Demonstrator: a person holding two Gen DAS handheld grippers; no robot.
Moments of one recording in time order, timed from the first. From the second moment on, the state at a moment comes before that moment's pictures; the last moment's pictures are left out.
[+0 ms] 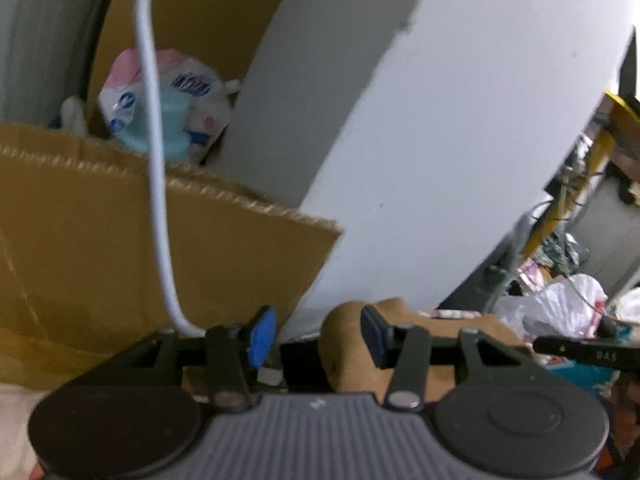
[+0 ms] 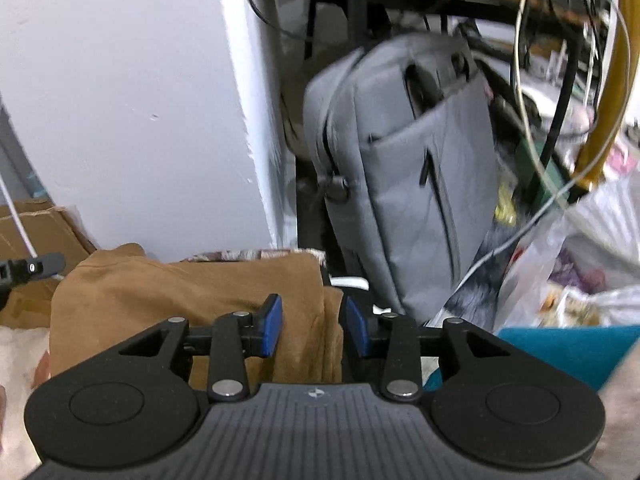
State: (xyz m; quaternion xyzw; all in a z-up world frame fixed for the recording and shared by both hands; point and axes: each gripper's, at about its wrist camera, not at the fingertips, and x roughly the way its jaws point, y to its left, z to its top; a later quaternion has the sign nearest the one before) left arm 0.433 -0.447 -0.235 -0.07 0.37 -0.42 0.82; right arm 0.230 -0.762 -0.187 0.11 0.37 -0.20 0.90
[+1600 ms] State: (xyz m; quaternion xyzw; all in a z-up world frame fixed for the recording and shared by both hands) left arm 0.434 -0.457 -0.250 -0.06 0.44 -0.38 0.81; right arm 0.215 -0.745 -0.197 0.09 0.38 -0.21 0.90
